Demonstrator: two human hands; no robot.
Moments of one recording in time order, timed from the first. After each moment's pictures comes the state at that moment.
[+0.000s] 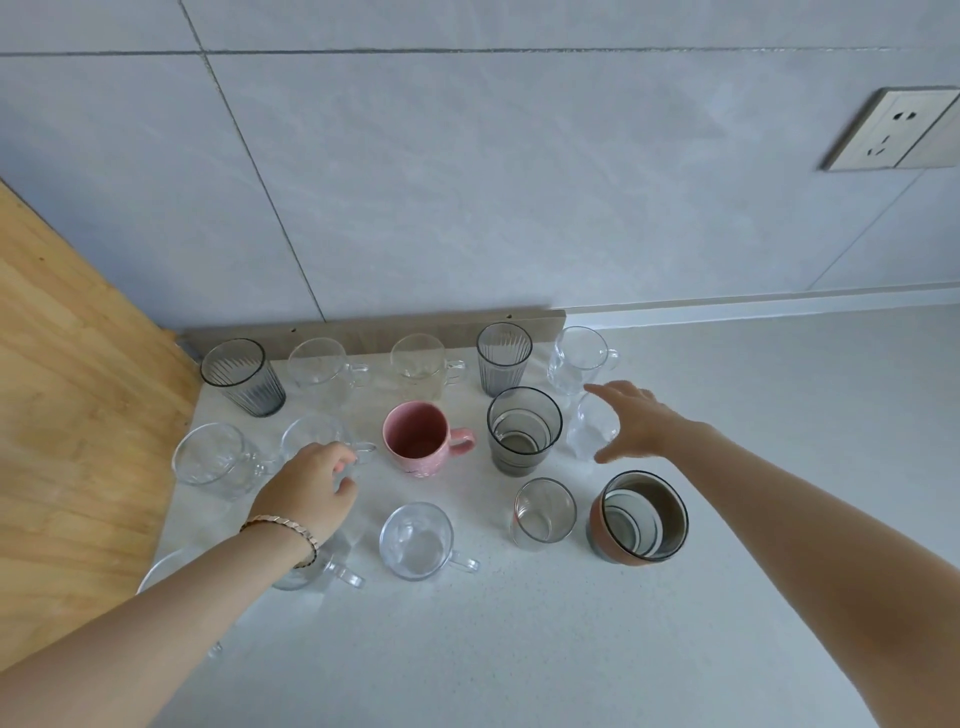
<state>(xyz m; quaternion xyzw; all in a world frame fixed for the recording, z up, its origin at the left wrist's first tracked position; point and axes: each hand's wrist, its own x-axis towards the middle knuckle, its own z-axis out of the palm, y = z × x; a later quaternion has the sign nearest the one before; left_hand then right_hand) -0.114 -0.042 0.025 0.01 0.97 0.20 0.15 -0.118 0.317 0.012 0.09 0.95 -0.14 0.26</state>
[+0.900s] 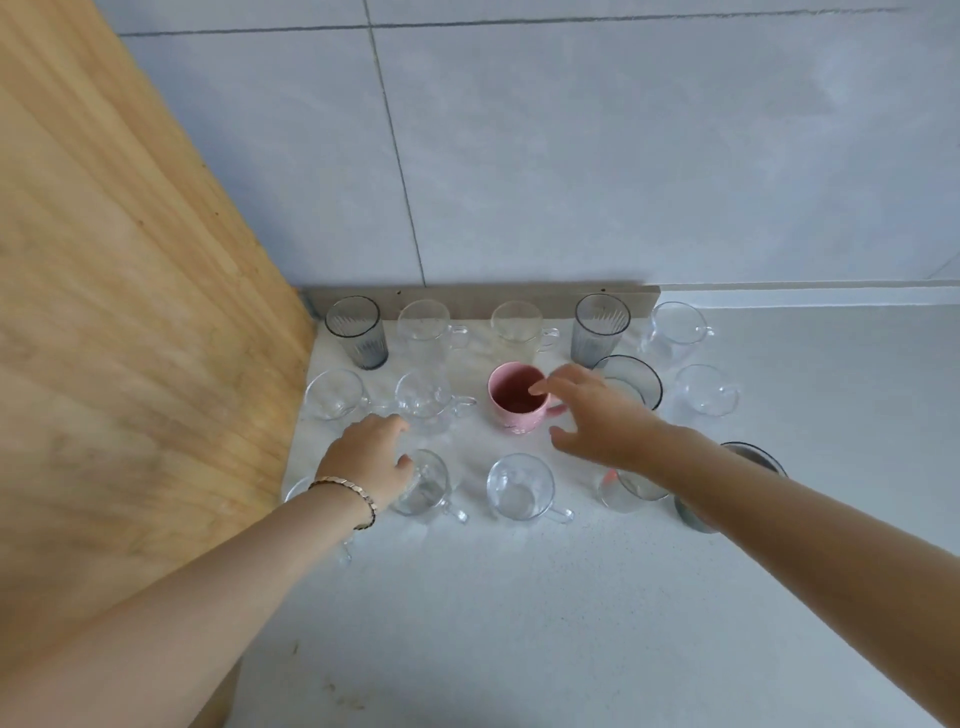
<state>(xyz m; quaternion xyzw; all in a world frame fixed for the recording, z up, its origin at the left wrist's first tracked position) -0.093 -0.103 0.032 0.03 0.98 0.12 0.18 -0.086 0.145 0.074 -0.12 0.96 -0.19 0.16</state>
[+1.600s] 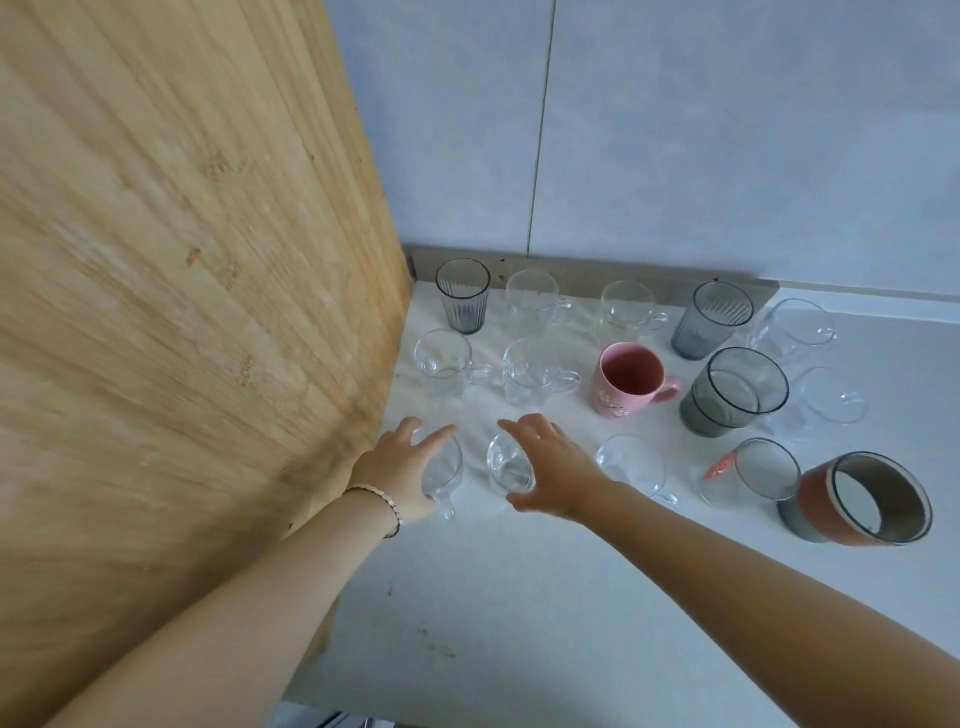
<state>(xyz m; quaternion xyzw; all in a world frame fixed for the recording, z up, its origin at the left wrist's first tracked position) -0.054 -0.207 -0.008 0.06 0.97 0.07 0.23 -0.060 -0.005 -0.004 -0.13 0.93 -0.21 0.26</state>
